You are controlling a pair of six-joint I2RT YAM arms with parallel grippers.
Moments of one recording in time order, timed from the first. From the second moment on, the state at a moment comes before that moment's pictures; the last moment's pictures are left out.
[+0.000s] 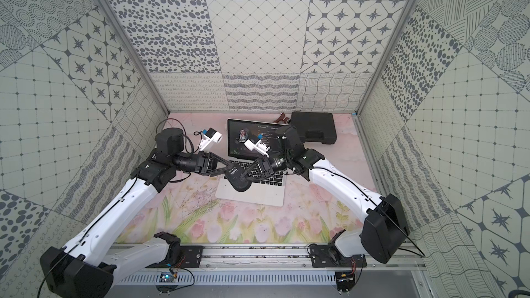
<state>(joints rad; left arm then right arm) -0.29 1.11 1.03 -0.39 1.30 -0.69 0.66 1.40 1.15 -0.28 -1.27 0.62</state>
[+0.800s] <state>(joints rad) -0.33 1.17 1.06 -0.56 1.31 -0.56 0.64 1.38 1.16 -0.34 -1.20 0.61</state>
